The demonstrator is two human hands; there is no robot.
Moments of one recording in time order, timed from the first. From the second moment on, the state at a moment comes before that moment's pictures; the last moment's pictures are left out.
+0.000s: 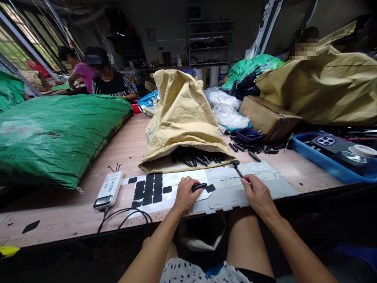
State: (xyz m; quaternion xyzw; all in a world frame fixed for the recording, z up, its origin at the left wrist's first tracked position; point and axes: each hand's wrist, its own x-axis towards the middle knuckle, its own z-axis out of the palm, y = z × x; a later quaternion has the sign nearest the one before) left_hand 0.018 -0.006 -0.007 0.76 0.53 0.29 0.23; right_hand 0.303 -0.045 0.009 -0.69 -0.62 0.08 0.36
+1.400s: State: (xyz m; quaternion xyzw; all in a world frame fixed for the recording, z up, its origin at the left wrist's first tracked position) left_hand 0.014 -0.009 -0.003 0.76 0.53 0.29 0.25; right_hand 0.350 -0.026 -0.014 -0.79 -0.58 -0.12 0.16
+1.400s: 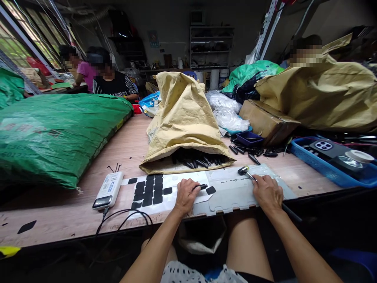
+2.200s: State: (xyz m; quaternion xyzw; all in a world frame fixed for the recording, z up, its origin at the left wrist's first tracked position) left_hand 0.013 -0.009 -0.005 0.77 0.52 0.28 0.25; right_hand 0.206 -0.030 0.004 -0.52 -0.79 0.16 0.29
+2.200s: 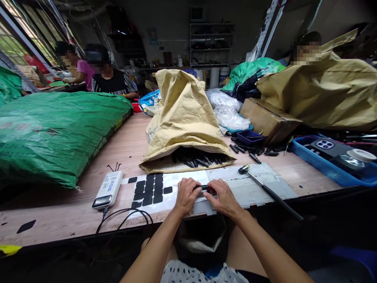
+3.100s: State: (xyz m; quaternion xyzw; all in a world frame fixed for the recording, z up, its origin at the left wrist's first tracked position) left_hand 0.014 -0.009 -0.008 0.78 0.49 0.31 0.24; right_hand 0.210 -0.021 0.018 -0.54 -0.80 0.16 0.19
